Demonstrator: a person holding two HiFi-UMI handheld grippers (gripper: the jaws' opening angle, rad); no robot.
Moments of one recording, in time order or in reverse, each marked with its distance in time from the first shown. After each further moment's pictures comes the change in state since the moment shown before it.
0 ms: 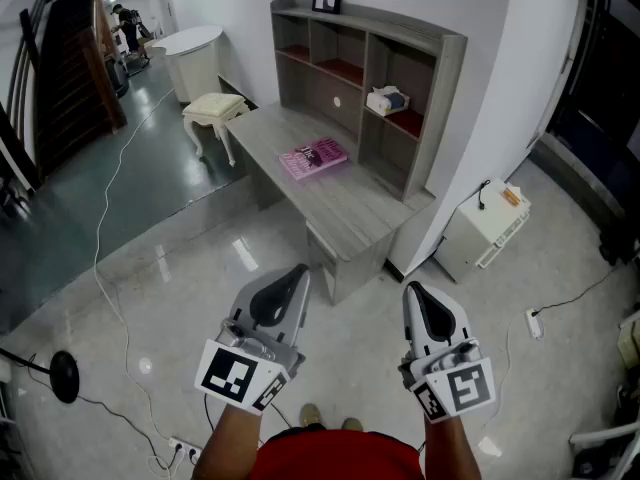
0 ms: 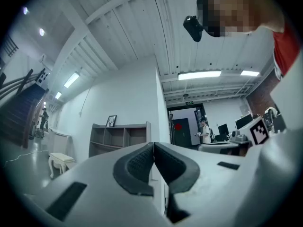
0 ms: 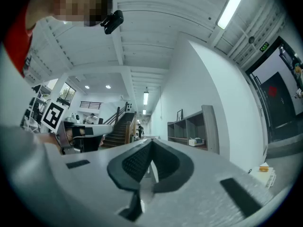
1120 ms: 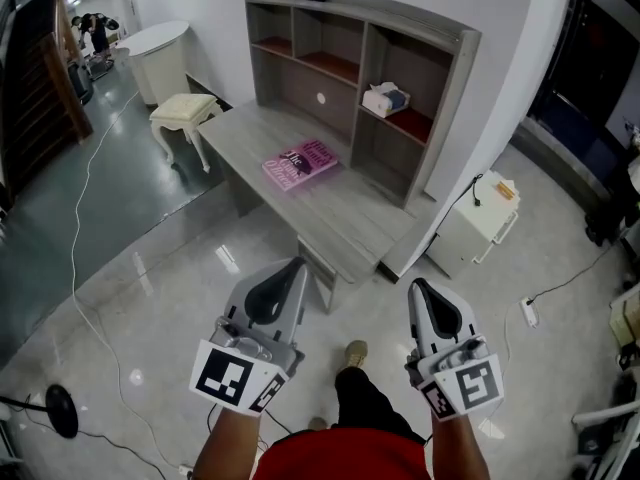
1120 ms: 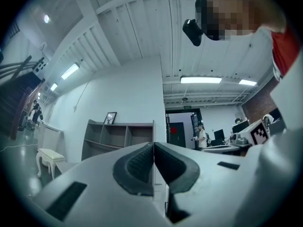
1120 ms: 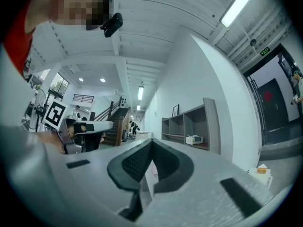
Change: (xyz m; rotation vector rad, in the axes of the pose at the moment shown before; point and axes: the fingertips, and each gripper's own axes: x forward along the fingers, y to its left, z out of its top) left arm 0.063 0.105 -0.028 -0.056 -0.035 -0.082; right arm 0.103 -0.011 -0.034 -0.036 0.044 -0.081
